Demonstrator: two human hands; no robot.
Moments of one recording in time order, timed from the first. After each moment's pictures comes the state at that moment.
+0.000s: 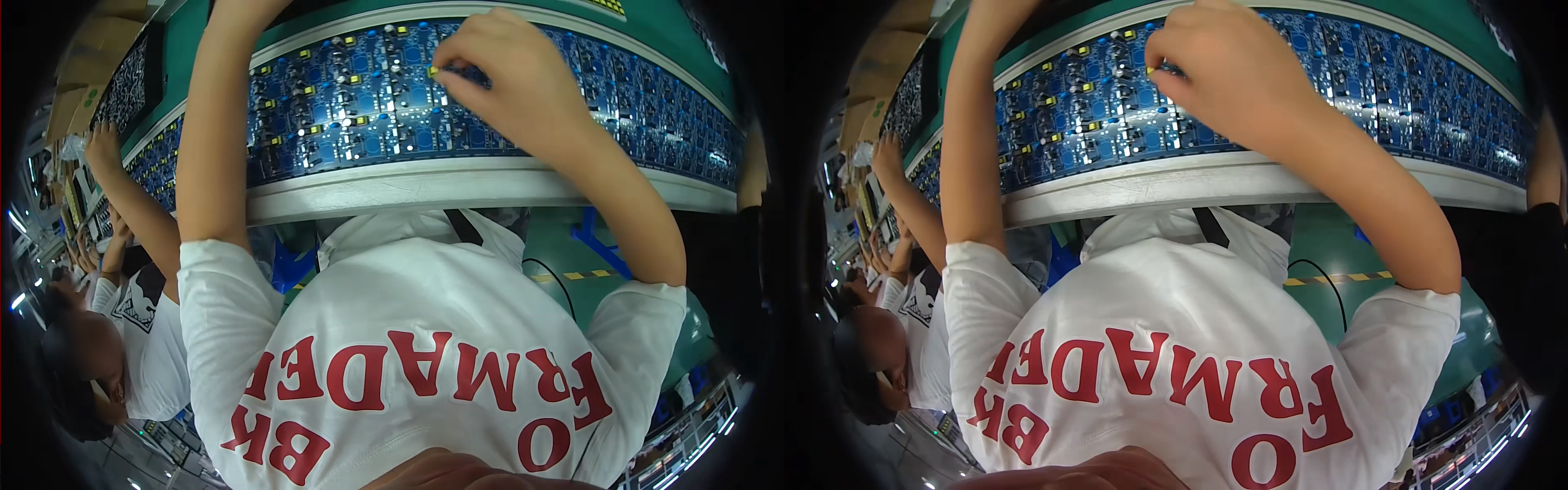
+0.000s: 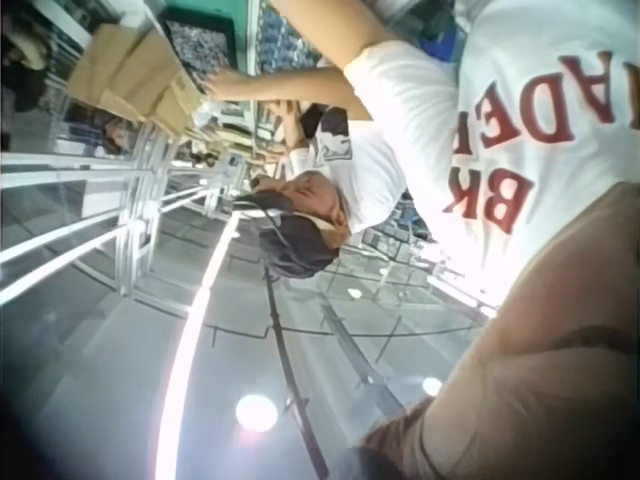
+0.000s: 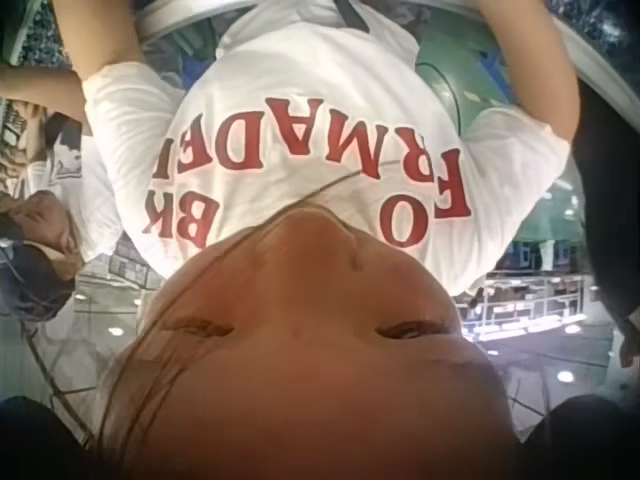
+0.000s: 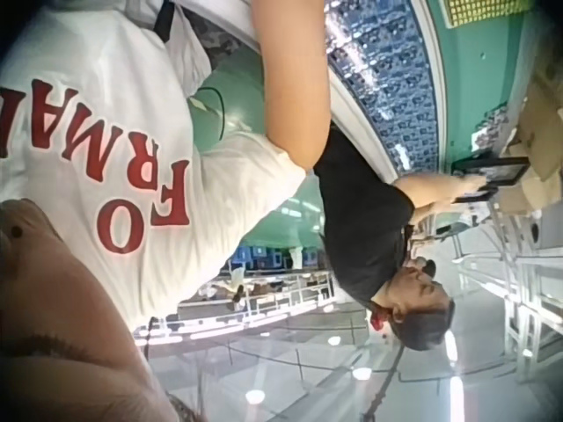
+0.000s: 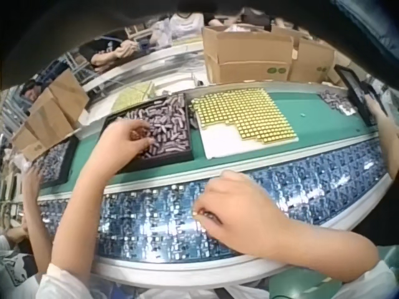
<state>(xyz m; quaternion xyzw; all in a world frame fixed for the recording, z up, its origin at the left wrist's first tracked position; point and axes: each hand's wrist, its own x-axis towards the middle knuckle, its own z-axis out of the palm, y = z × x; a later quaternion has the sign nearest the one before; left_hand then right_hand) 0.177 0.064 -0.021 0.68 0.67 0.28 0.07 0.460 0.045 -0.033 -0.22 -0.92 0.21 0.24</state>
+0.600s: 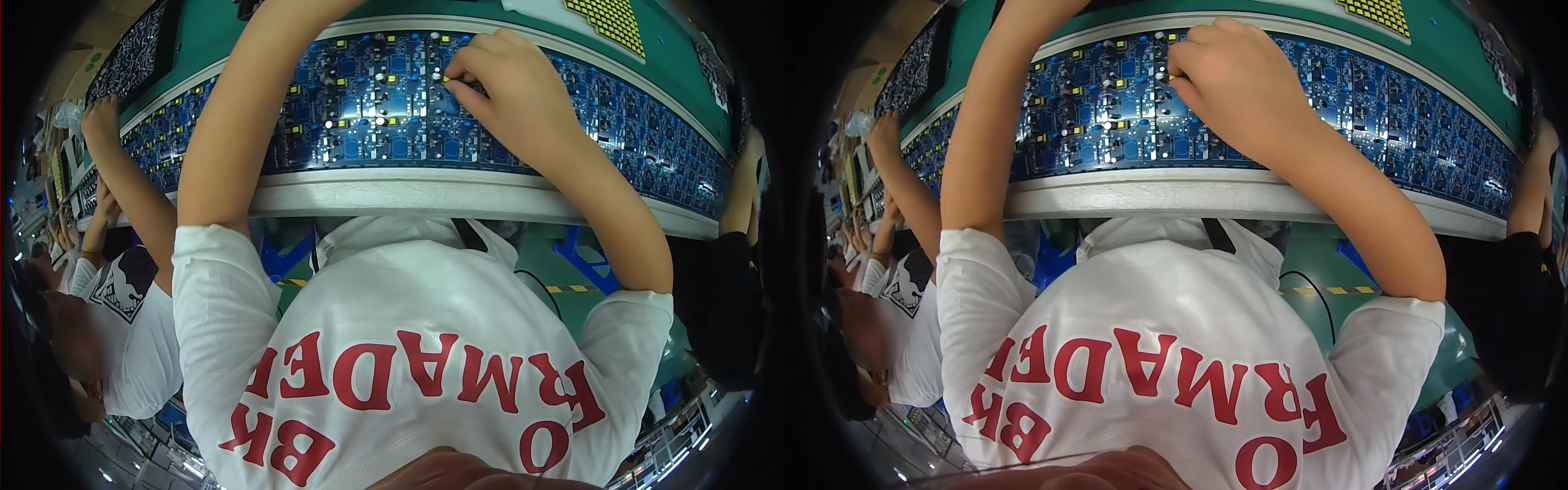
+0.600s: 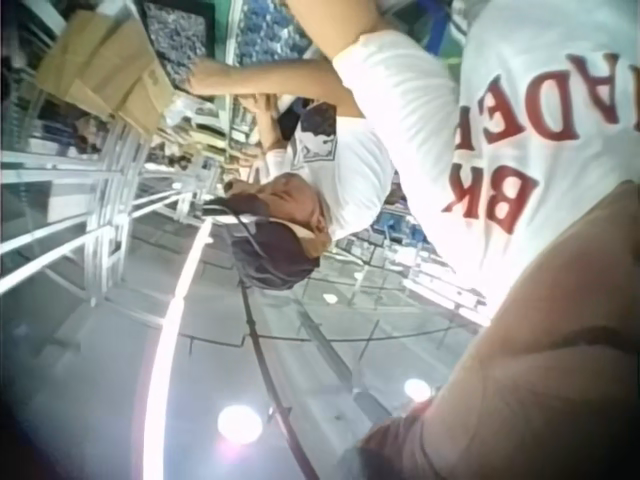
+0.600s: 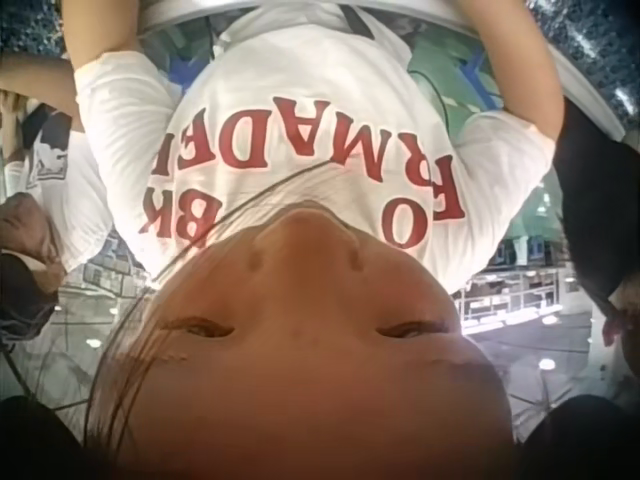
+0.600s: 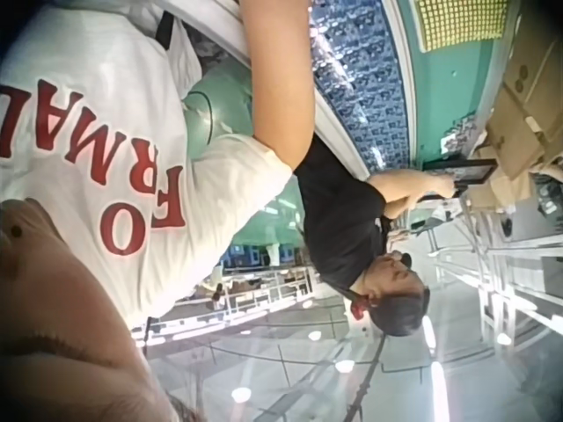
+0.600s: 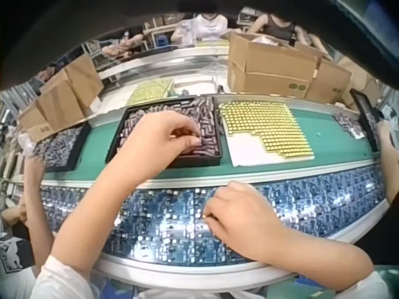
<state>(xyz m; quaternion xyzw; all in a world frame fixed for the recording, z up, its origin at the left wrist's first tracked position) 0.200 0.040 0.011 0.74 0.58 0.34 0.11 0.430 0.041 -0.044 -0.18 -0.95 0.17 0.21</state>
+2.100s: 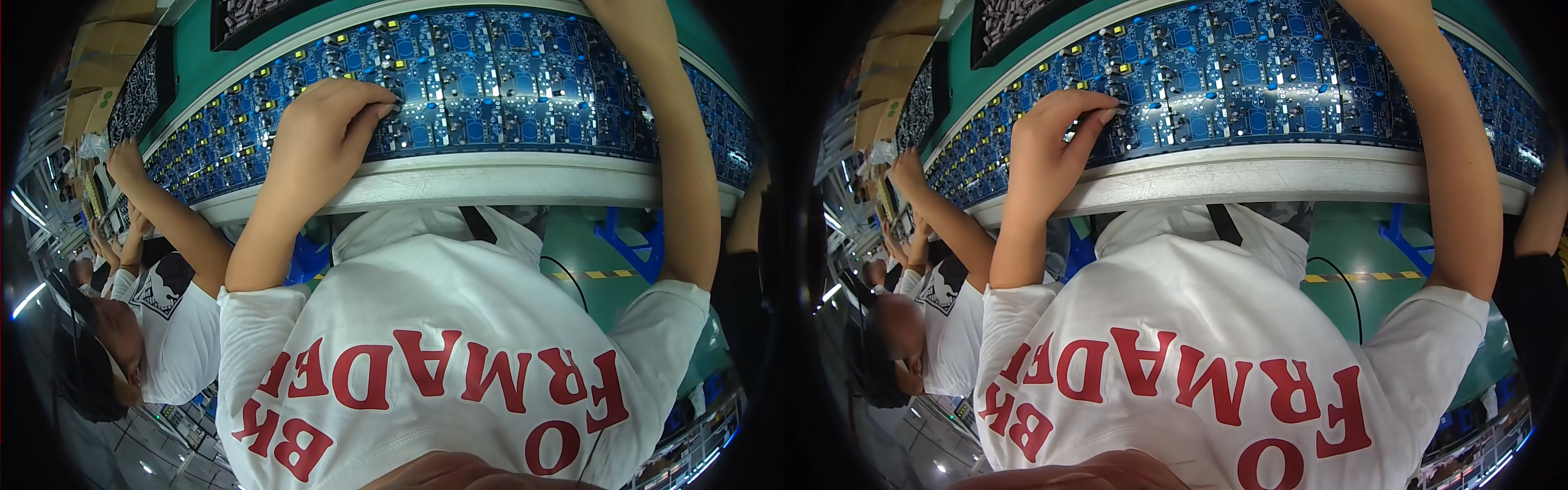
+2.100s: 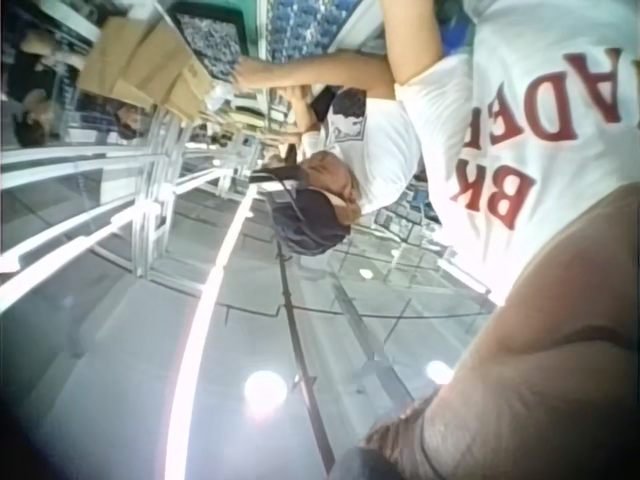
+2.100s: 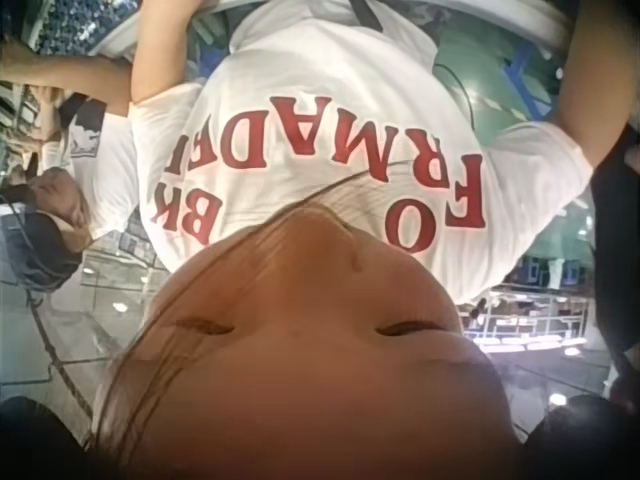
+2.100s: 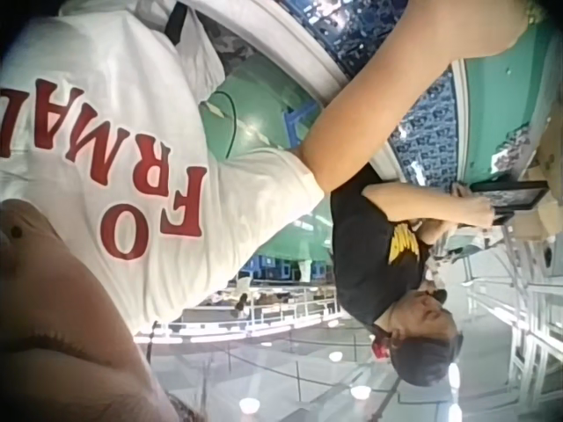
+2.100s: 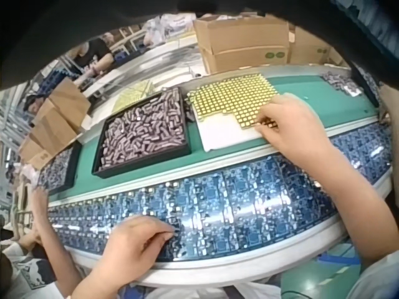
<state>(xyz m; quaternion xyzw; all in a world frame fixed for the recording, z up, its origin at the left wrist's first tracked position) 0.255 -0.090 -0.014 0.72 0.64 0.21 0.16 0.510 0.136 -0.022 -0.38 -0.89 -0.03 0.26</state>
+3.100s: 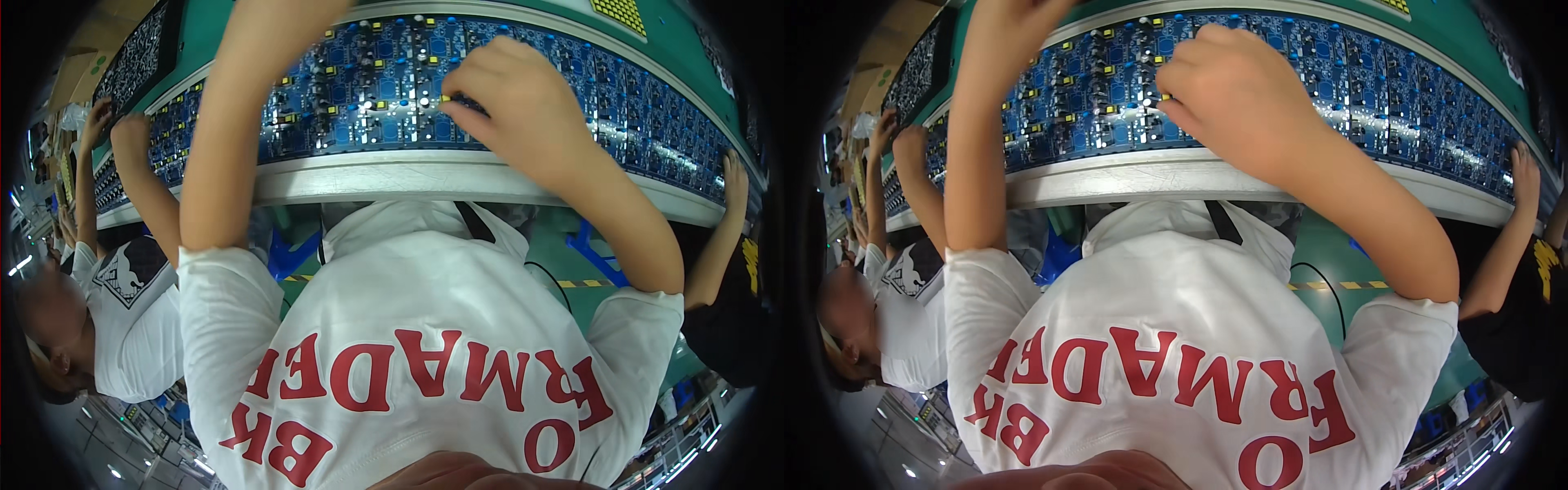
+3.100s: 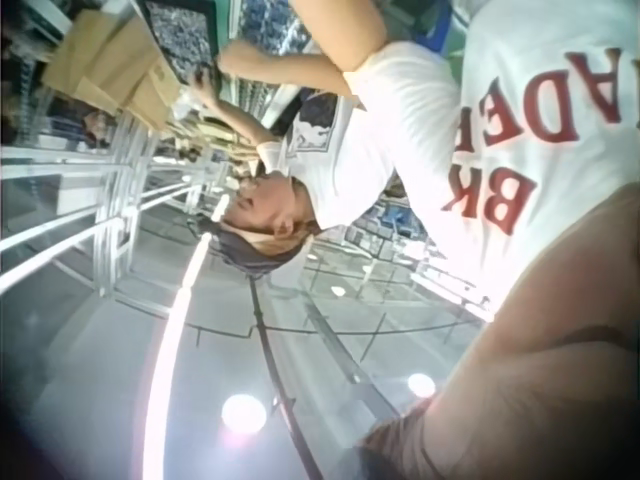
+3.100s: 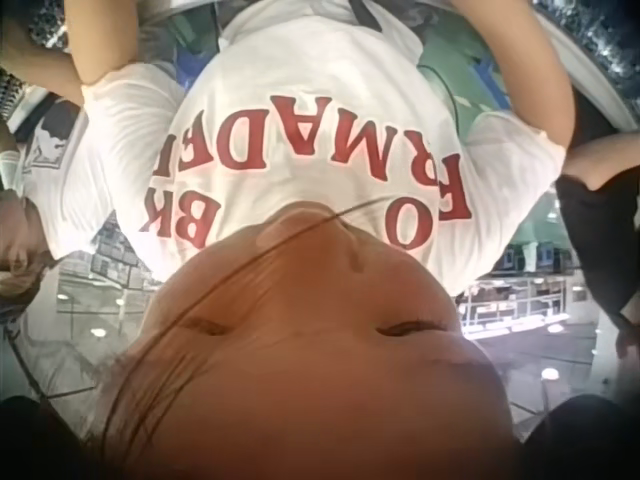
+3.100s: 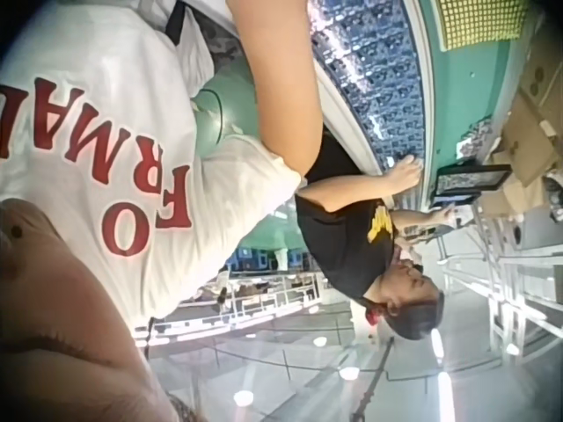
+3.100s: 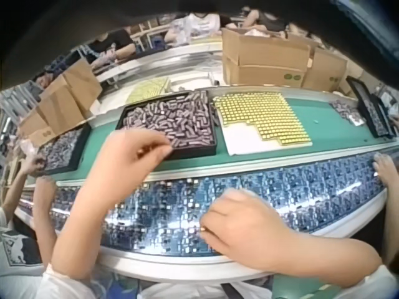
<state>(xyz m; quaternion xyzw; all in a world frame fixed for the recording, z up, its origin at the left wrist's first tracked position) 0.222 -0.010 0.027 0.67 0.70 0.22 0.10 0.467 0.015 -0.030 -0.14 -0.95 0.17 0.24</state>
